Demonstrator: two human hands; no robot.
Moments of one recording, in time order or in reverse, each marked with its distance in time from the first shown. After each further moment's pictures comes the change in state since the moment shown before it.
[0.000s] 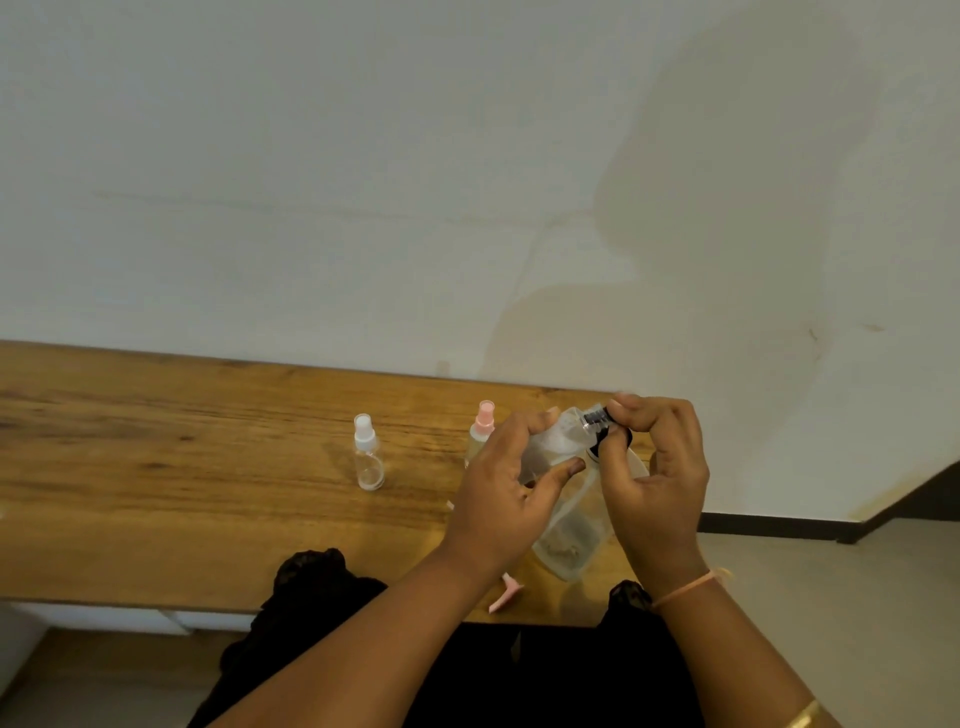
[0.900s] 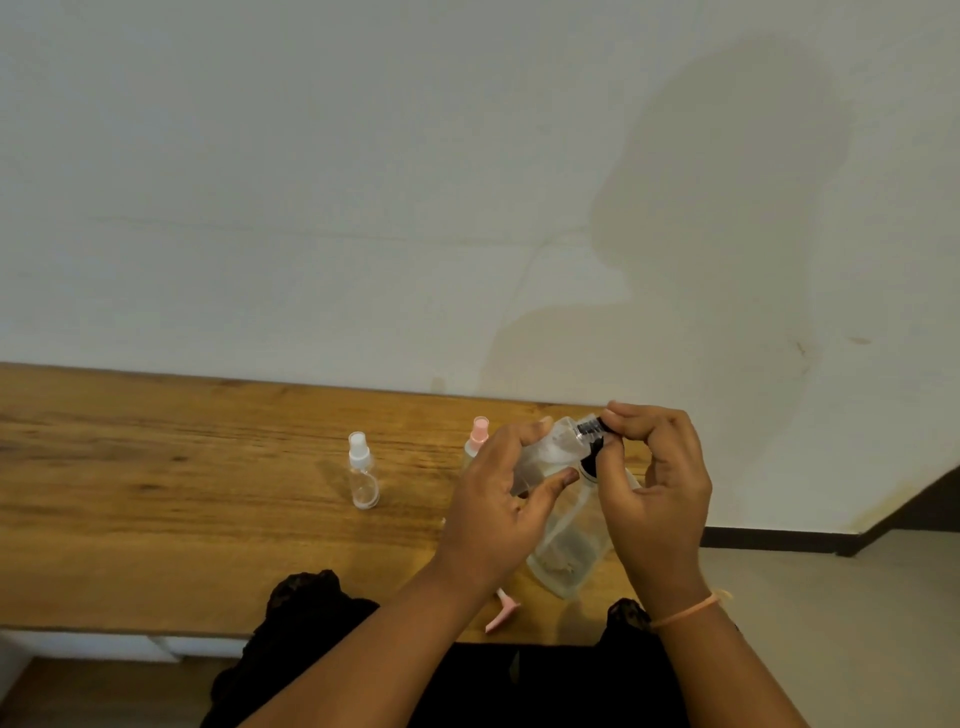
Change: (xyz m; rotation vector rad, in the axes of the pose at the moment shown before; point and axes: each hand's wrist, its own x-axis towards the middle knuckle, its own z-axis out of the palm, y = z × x) left_hand 0.002 0.003 -0.002 0.019 0.026 0.077; right_hand 0.003 -0.011 -0.004 0.021 0.009 0.009
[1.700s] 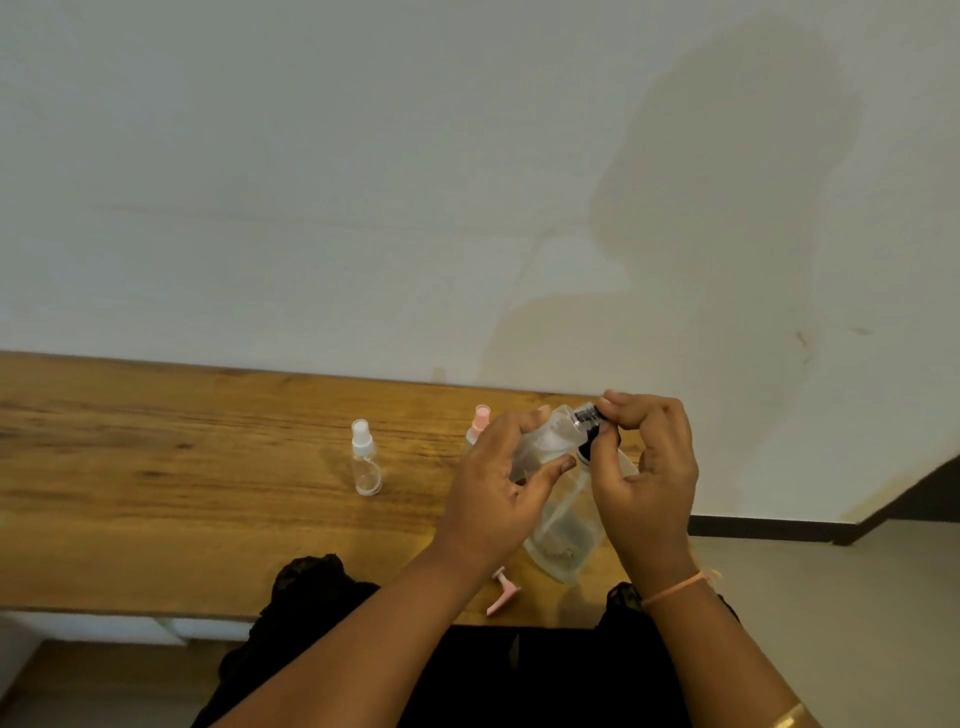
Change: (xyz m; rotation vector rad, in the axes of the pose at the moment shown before) left_hand 0.000 0.001 -0.002 0.032 -0.009 0.006; right_hand -0.003 0.003 0.004 -0.041 -0.016 -0.021
